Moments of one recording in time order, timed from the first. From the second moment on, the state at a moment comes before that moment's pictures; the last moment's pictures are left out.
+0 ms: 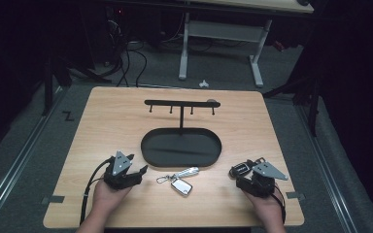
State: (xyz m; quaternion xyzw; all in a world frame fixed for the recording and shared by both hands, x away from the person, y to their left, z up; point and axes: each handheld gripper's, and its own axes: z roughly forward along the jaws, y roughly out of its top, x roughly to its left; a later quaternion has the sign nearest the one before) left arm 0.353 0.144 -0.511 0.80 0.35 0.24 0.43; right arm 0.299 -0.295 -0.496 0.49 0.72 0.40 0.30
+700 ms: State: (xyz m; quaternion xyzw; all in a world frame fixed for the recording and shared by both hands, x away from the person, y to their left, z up) left arm 0.355 0.149 -0.508 0.79 0.35 0.23 0.44; right arm 0.300 -0.311 -0.494 0.52 0.74 0.34 0.27
